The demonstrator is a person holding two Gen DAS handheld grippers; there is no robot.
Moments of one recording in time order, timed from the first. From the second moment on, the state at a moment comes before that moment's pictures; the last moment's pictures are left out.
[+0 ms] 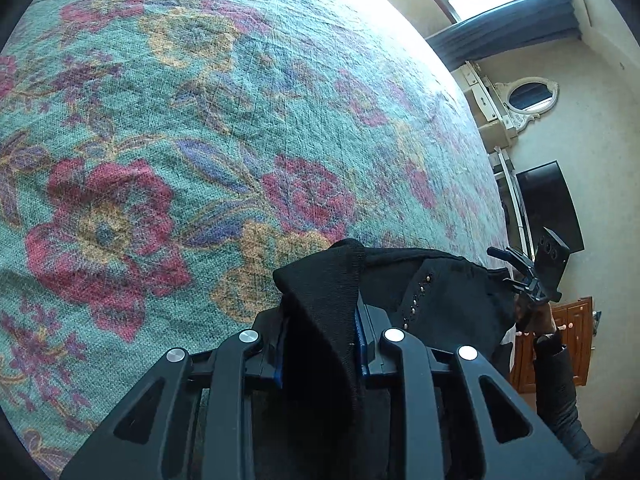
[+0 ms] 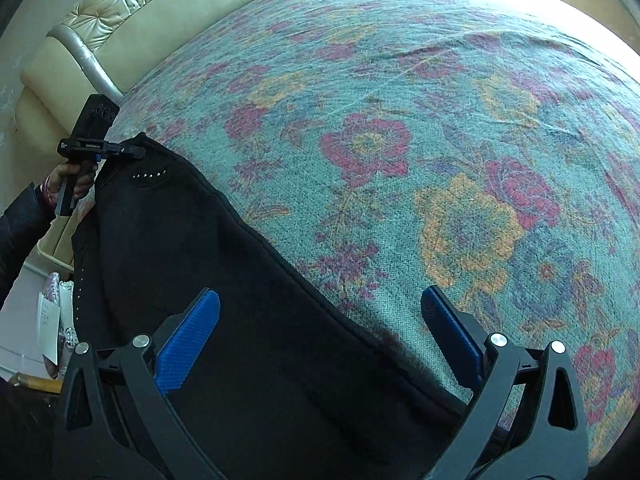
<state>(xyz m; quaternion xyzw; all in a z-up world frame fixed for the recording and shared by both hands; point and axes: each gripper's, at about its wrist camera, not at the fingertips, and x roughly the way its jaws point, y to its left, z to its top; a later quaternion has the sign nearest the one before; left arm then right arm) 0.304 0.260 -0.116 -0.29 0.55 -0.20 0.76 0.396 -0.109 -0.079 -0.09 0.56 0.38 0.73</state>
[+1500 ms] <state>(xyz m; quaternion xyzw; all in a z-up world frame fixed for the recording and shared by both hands) -0.002 0.267 -0.078 -0.51 0.29 -0.08 0.81 0.091 -0.187 -0.100 0.48 0.41 0.21 0.74</state>
